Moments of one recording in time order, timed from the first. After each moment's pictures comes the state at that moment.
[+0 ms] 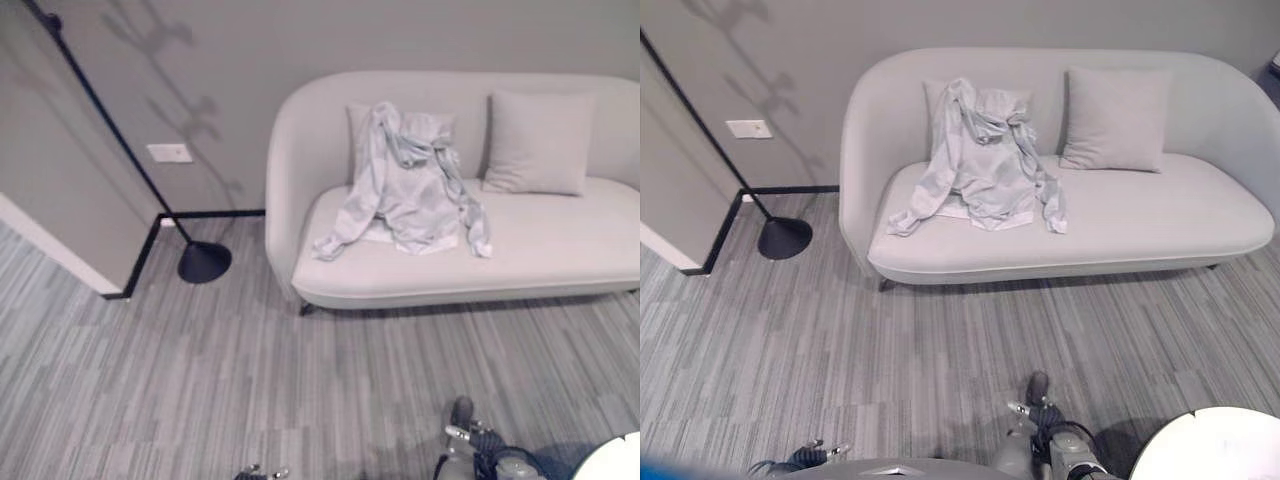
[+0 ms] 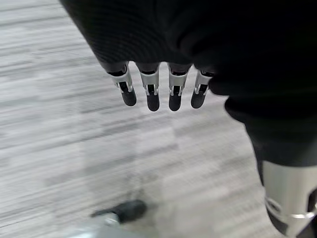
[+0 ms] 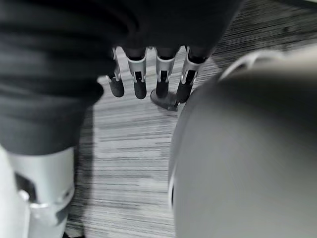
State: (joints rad) left arm -0.04 0.23 -0.24 1.37 -0.11 -0.14 0.03; right arm -0.11 -0.21 0.24 1.26 0.27 -0.10 -0.05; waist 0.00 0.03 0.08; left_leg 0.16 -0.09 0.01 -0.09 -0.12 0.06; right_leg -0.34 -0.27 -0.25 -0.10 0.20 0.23
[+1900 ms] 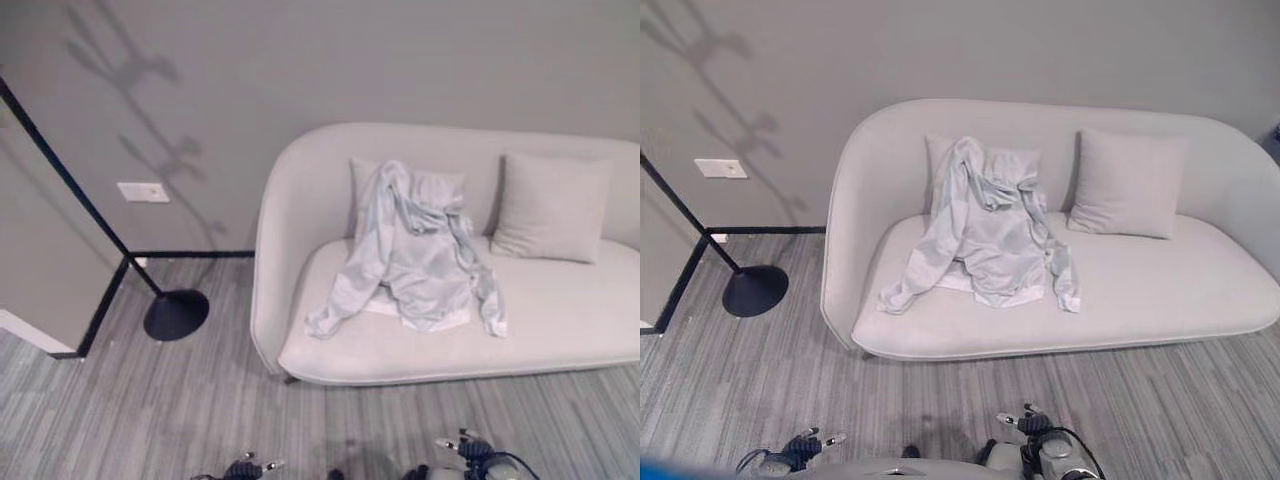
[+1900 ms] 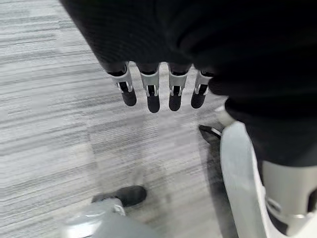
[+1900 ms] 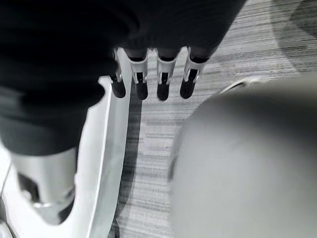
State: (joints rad) left arm -0.01 0.28 -0.23 1.35 -0.12 -0.14 0.04; right arm -0.08 -0.18 0.34 1.26 0.27 -0.11 -0.06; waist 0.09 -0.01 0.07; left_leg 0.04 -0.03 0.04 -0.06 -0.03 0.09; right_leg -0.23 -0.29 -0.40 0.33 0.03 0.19
